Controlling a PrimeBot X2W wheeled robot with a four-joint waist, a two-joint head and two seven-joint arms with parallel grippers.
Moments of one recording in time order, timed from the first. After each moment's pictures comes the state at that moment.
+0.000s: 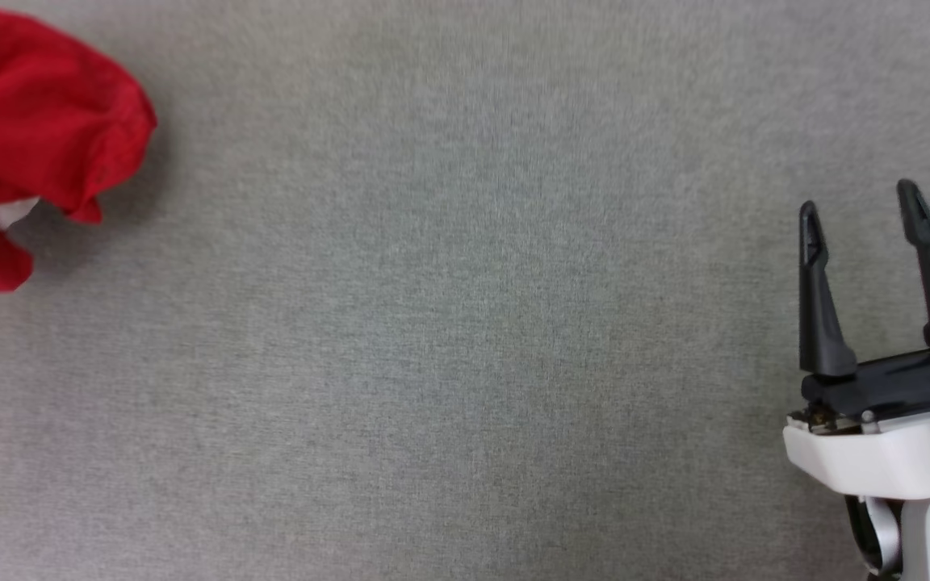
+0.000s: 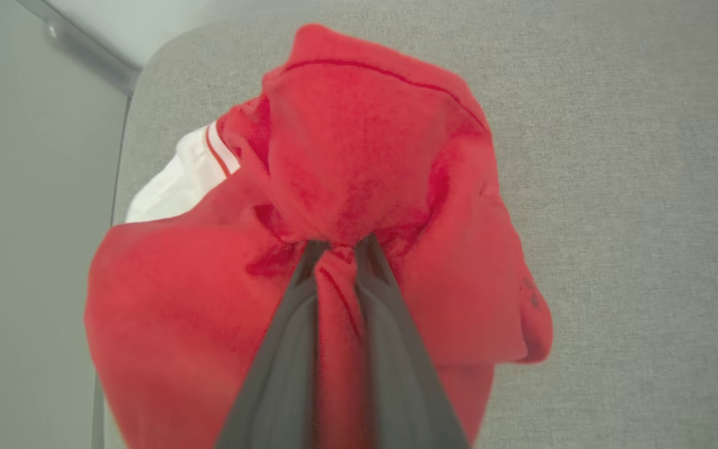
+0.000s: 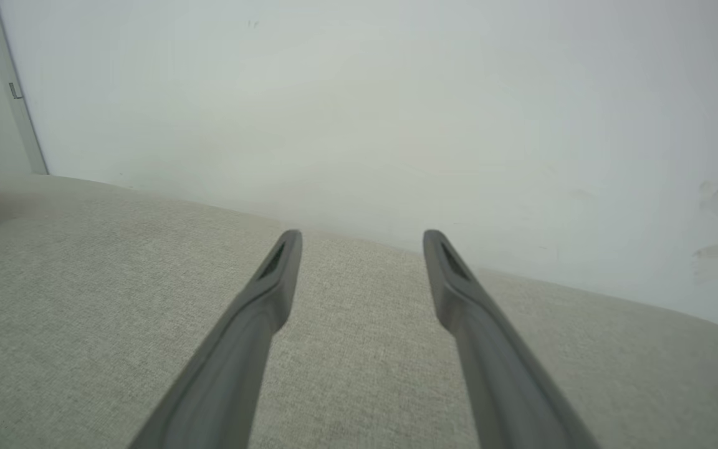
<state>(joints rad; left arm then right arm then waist) -0.85 0.94 -0.33 0.32 -0.98 -0.13 0.66 -0.16 -0.06 -0.01 -0.23 -0.11 0.13 -0.26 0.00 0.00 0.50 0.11</state>
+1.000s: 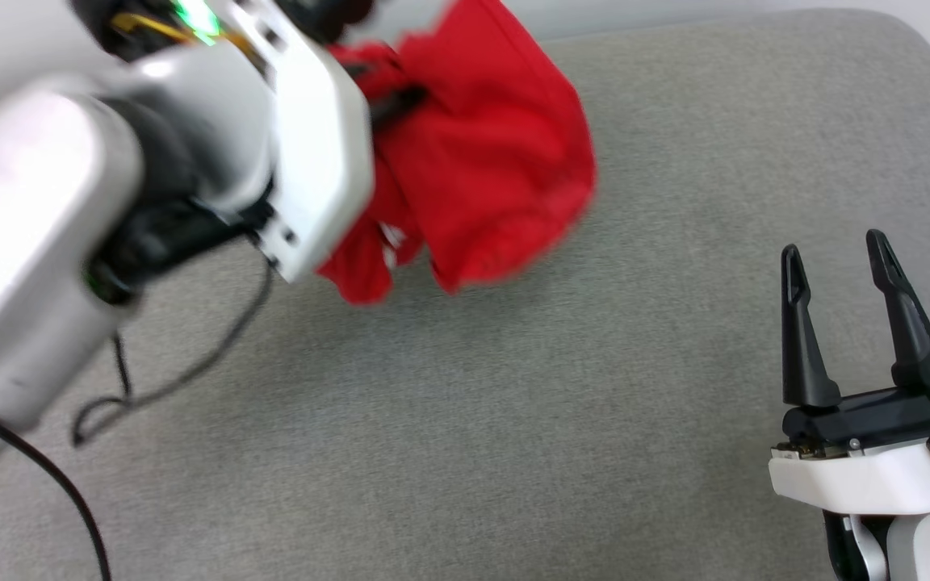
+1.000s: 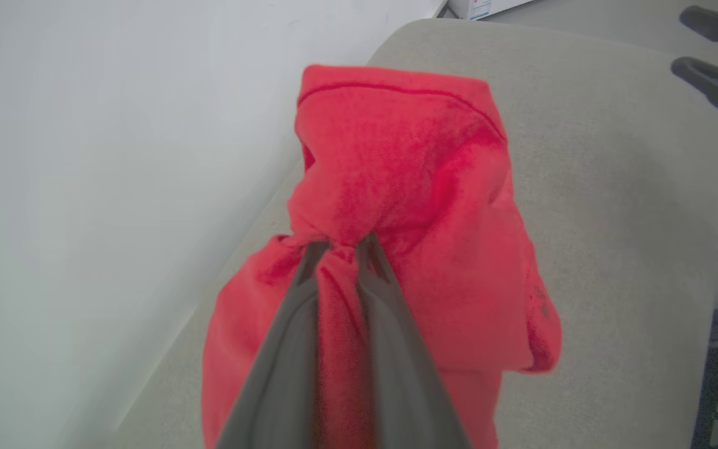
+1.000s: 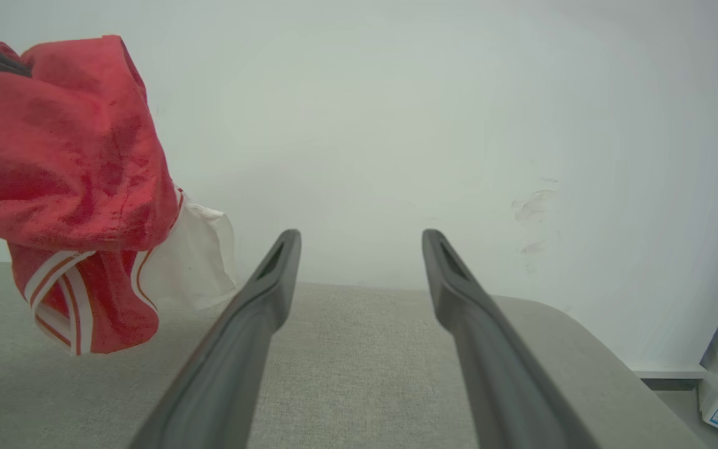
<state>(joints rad) -1.22 0.70 -0.88 -0.07 -0.94 -0.13 0.70 -0.10 -0.05 0.00 -0.18 0.03 0.13 -0.26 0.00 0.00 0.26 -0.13</state>
